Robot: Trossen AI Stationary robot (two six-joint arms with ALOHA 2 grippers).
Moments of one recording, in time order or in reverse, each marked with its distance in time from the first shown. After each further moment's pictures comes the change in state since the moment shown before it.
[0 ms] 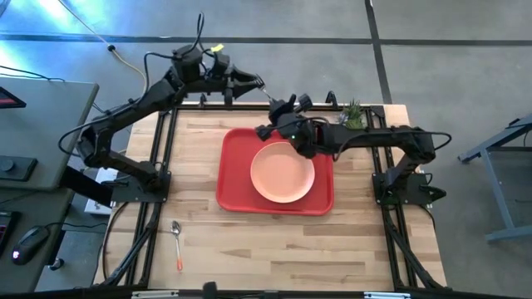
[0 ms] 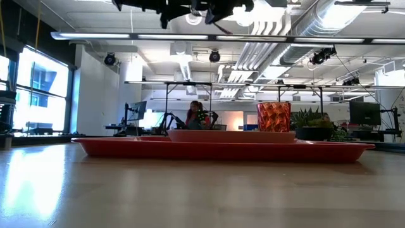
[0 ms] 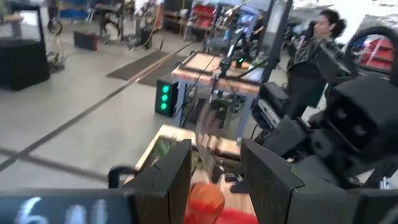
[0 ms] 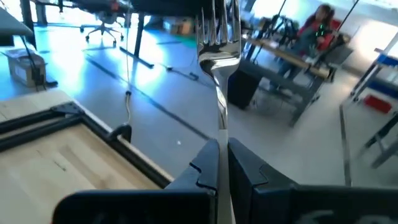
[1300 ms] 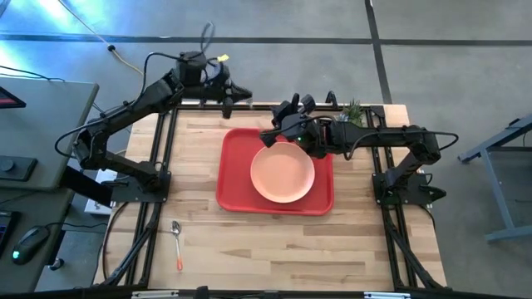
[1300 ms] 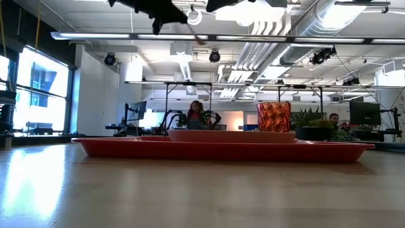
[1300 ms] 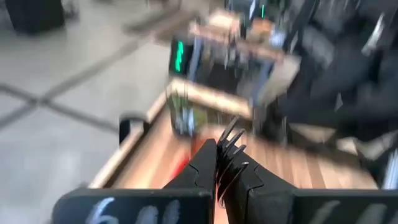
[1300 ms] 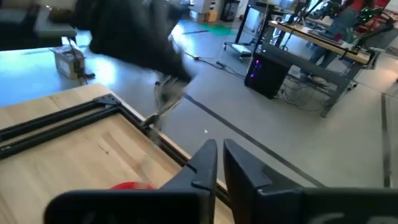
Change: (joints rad) left arm -0.029 -0.033 0.002 -0.253 -0.104 0.032; right arm 0.047 -0.039 0.101 -0.239 -0.090 0.131
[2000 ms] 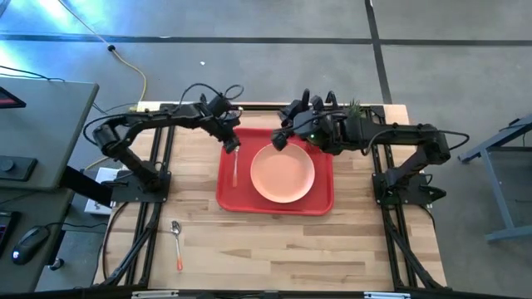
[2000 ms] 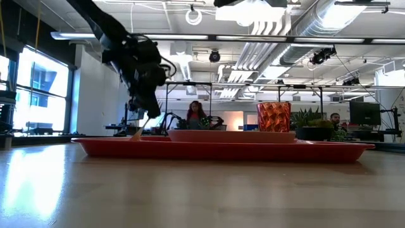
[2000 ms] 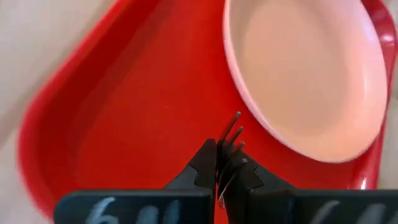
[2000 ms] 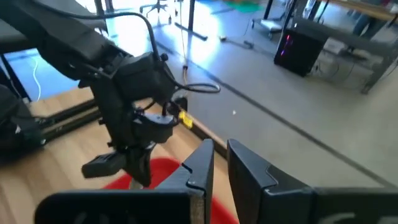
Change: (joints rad) left arm 0.006 0.220 -0.405 -0.136 0.005 0.078; right arm 0.003 -0.092 0.000 -0.167 -0.138 0.136
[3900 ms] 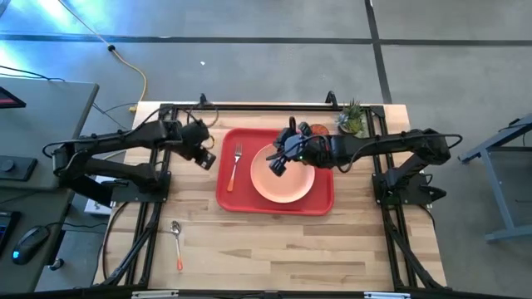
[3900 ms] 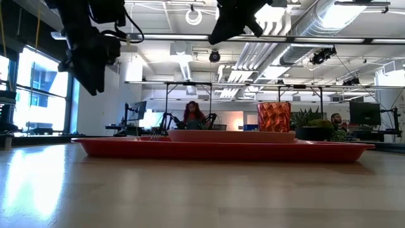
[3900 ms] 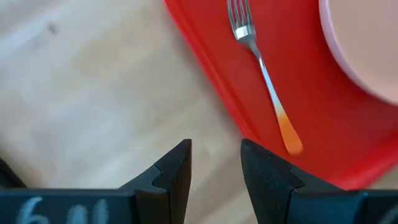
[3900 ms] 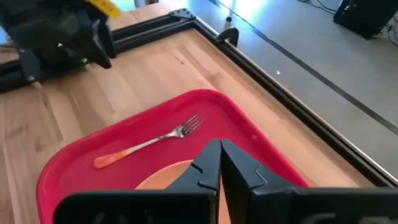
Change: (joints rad) left arm -0.284 -0.500 -0.096 -0.550 -0.495 -0.607; right arm 0.025 0.002 -0.315 0.163 -0.212 0.075
